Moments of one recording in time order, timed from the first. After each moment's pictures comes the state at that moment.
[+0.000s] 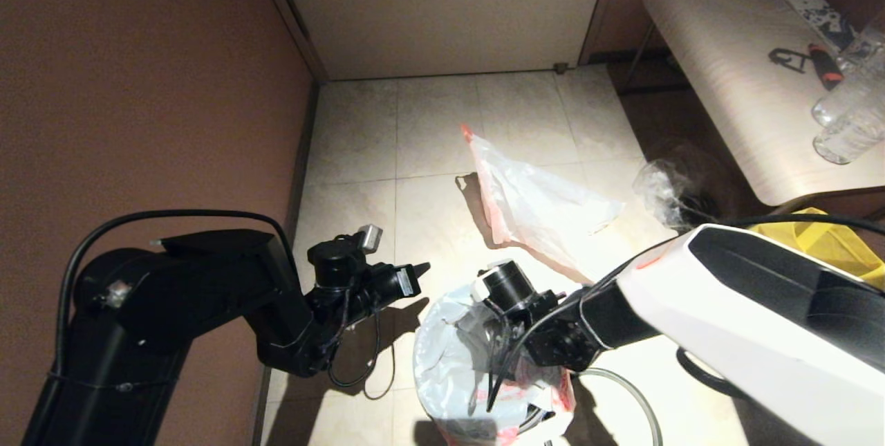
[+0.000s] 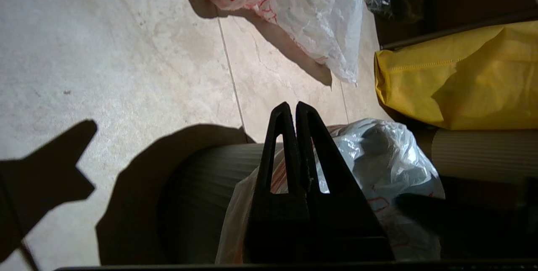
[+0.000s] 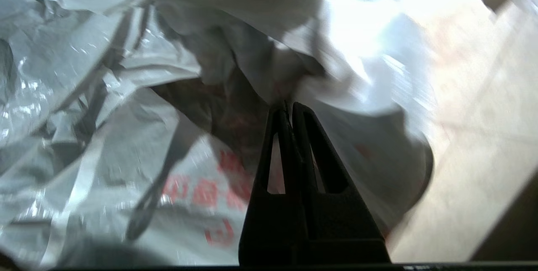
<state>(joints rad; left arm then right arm) -0.32 2.40 -0.93 -1.27 -0.35 -0.43 0.73 2.41 -1.44 -0.13 -0.45 0.23</state>
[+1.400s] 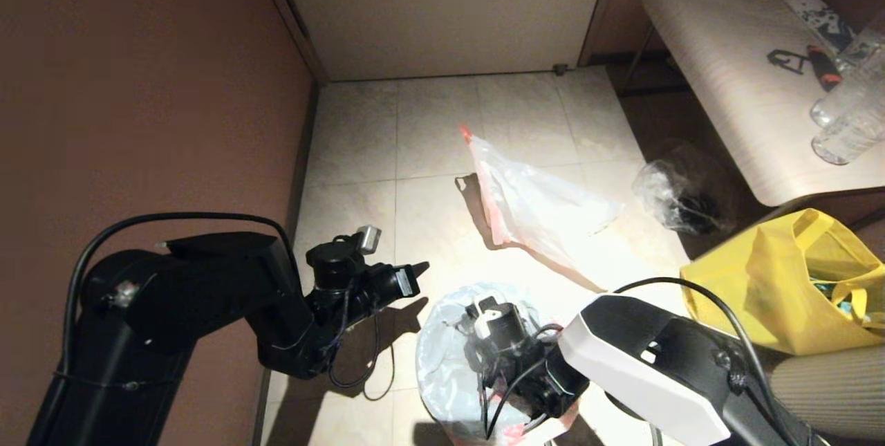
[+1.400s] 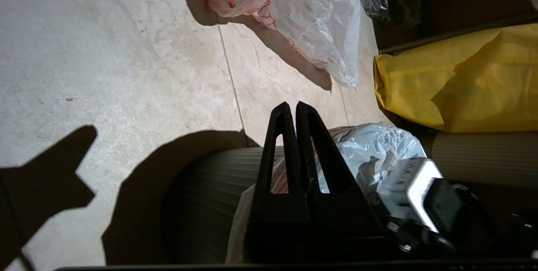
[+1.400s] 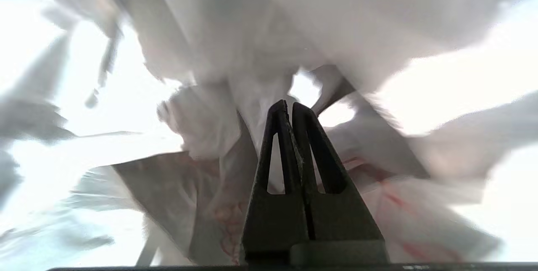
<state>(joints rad) -0.32 2.42 -0.93 -1.31 -0.35 -0.43 0.69 2.75 -1.49 -0.69 -0.43 -0.02</state>
